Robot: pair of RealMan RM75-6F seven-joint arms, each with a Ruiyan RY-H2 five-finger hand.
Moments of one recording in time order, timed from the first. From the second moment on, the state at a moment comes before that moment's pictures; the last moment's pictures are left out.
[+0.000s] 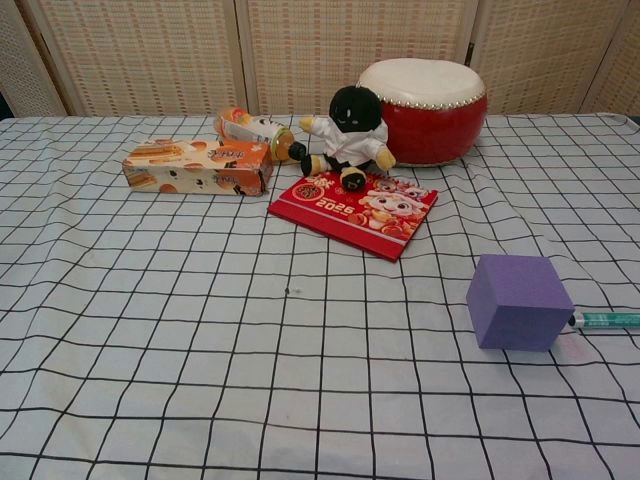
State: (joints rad) left arm -0.10 -1.19 -0.04 -1.48 1.61 1.59 0.01; right arm 0.07 -1.20 0.04 -1.56 -1.61 1.55 -0.11
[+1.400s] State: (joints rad) left arm -0.12 -1.15 -0.02 -1.51 1.61 1.54 -0.06; right arm 0.26 -1.46 0.05 -1.42 -1.37 1.15 -0.47
